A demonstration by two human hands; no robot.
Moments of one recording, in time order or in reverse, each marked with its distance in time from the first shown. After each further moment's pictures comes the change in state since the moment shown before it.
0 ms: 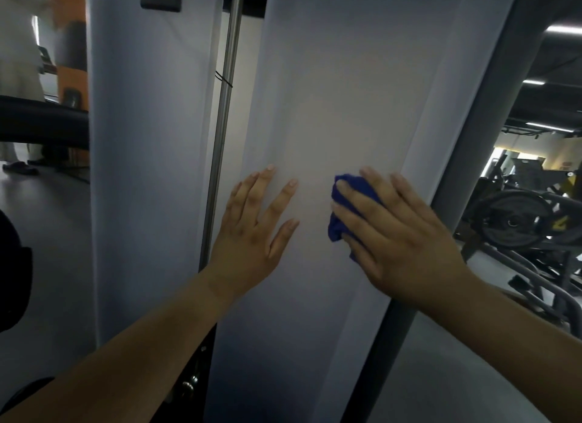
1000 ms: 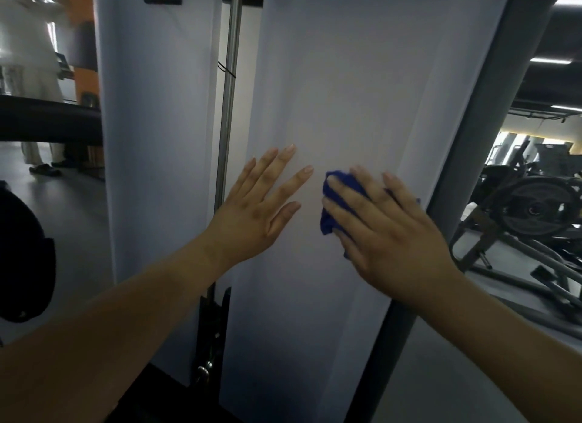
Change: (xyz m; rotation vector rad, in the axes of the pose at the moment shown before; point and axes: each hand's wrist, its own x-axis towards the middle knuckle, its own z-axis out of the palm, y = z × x) left_hand 0.022 -0.013 -0.017 0.003 -0.140 0.210; right_hand -0.008 -0.028 0.010 0.005 0.029 0.084
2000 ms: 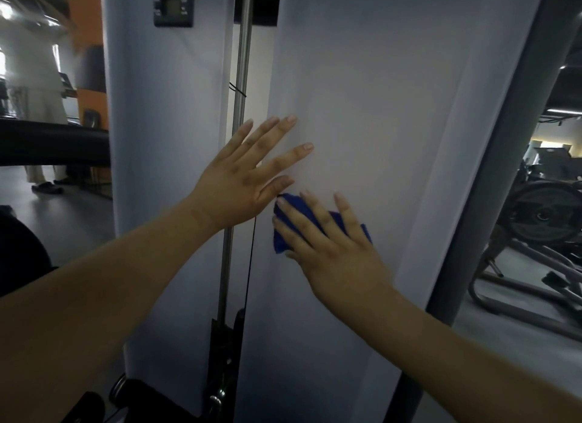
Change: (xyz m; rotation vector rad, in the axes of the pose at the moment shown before) left_hand 0.056 -0.083 -0.036 0.195 0.012 0.204; right_hand 0.050 -0.077 0.061 0.044 -0.068 0.042
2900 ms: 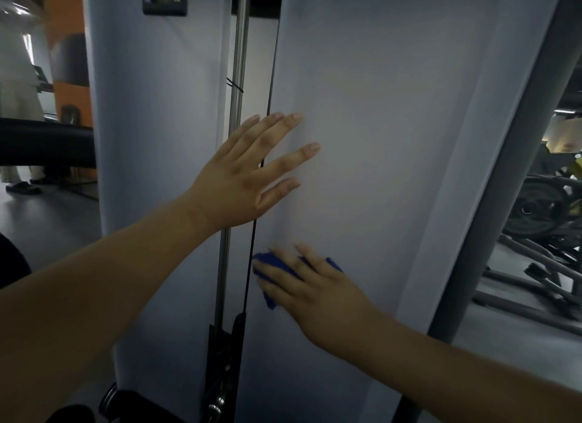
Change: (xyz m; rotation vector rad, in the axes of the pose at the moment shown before) left_hand 0.002 -0.008 0.009 0.000 0.096 0.073; right_hand -0.021 -0.032 0.026 0.028 -0.128 -0.320
